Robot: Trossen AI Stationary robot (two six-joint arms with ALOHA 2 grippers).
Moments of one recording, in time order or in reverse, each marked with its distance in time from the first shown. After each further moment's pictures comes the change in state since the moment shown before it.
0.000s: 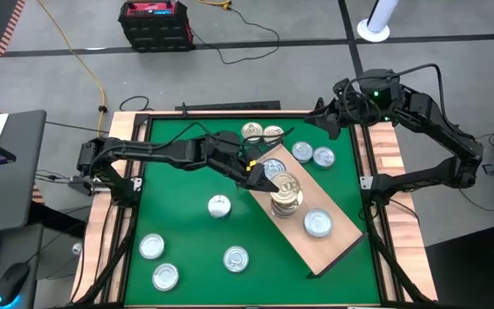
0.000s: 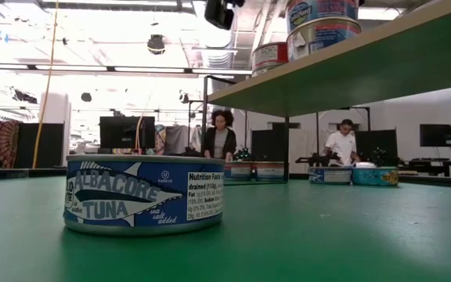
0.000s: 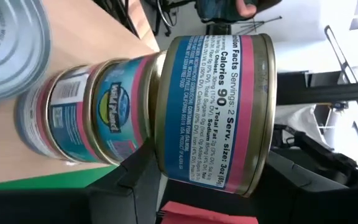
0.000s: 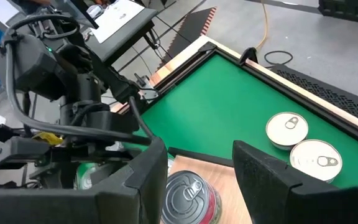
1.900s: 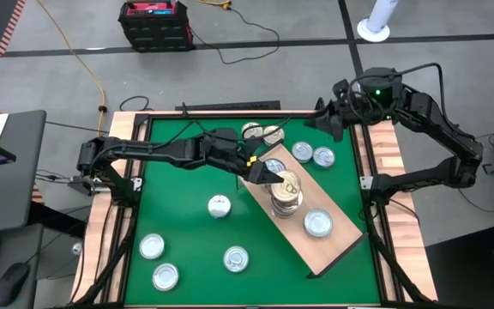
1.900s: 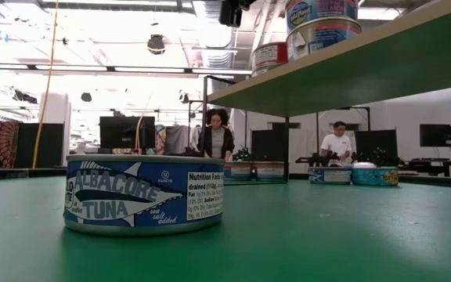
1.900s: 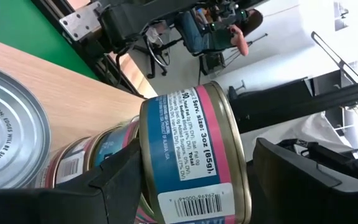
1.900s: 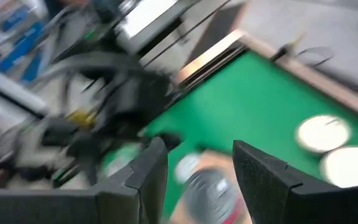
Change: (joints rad) left arm 0.013 0.001 0.000 0.092 -0.121 0.185; right arm 0.013 0.002 0.000 0.023 -0.159 -0.012
